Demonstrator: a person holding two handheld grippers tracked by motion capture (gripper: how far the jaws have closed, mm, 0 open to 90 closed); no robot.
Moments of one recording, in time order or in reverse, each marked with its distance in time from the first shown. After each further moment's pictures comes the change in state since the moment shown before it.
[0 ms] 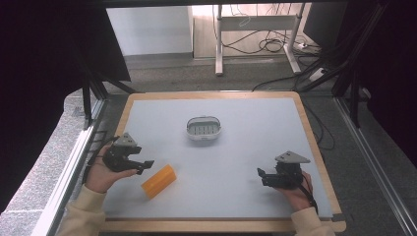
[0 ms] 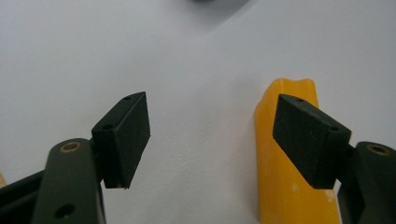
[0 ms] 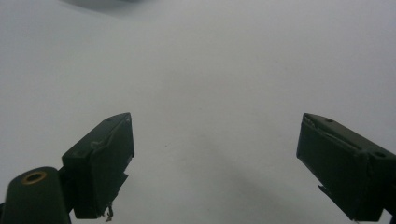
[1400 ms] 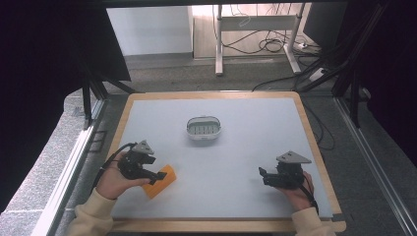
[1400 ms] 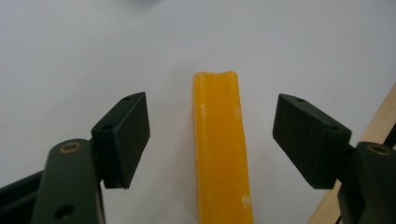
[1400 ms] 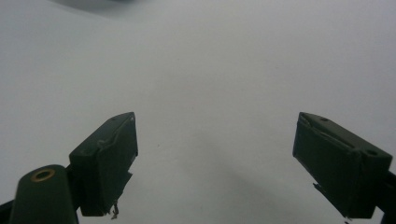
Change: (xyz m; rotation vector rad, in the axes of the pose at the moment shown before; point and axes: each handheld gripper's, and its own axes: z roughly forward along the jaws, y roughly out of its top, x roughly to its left) left arm -0.039 0.013 0.016 0.102 -0.105 0.038; right arm -0.002 -0.001 -0.001 -0.003 -0.020 0.008
